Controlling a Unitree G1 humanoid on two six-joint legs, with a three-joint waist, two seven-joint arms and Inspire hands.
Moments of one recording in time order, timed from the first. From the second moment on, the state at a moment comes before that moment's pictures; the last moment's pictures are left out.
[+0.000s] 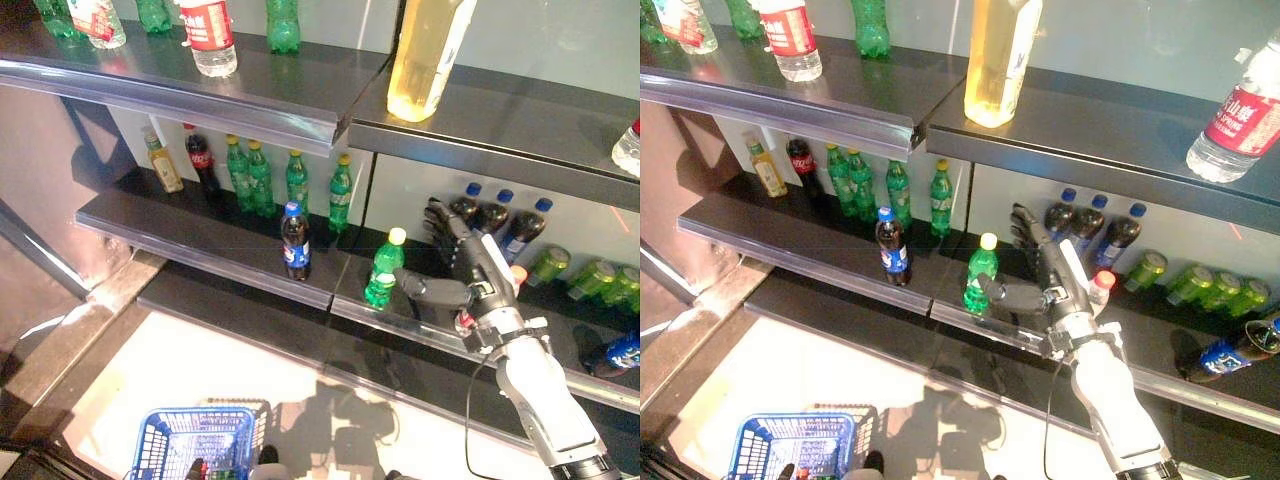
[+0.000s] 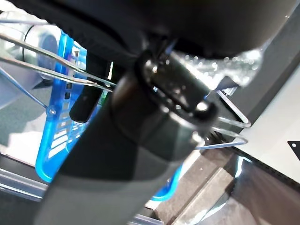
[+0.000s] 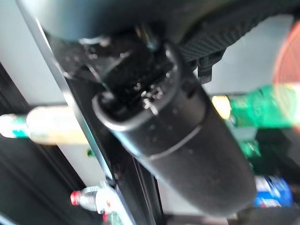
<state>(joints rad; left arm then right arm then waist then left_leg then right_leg) 0.26 0.10 0.29 1.04 -1.26 -0.17 -0.01 0.03 -0.55 0.12 -0.22 0.28 -0.10 -0.14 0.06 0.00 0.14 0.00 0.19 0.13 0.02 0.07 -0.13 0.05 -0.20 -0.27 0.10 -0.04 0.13</state>
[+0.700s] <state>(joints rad) 0.19 0.10 0.20 1.01 -1.24 -0.17 -0.01 0.01 -0.51 0.22 -0.07 0.23 -0.09 -0.38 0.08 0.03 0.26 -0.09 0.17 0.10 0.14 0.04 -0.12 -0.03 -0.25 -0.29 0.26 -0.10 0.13</state>
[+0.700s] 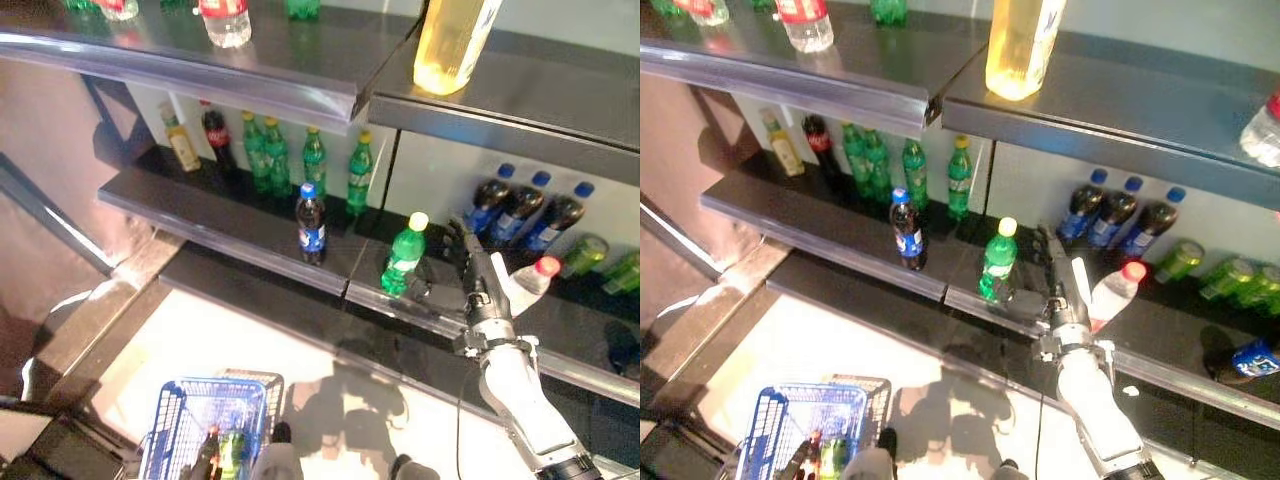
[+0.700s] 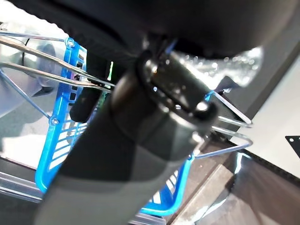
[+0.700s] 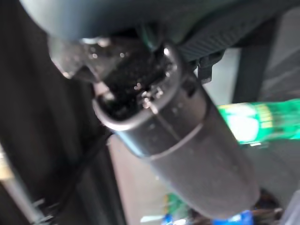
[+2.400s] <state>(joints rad) -0.01 0.13 0.02 0.88 -1.32 -0.15 -0.05 -0.62 -0.40 0.19 0.26 0.24 -0.05 -0.83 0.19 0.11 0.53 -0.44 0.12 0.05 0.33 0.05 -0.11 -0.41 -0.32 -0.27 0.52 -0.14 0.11</state>
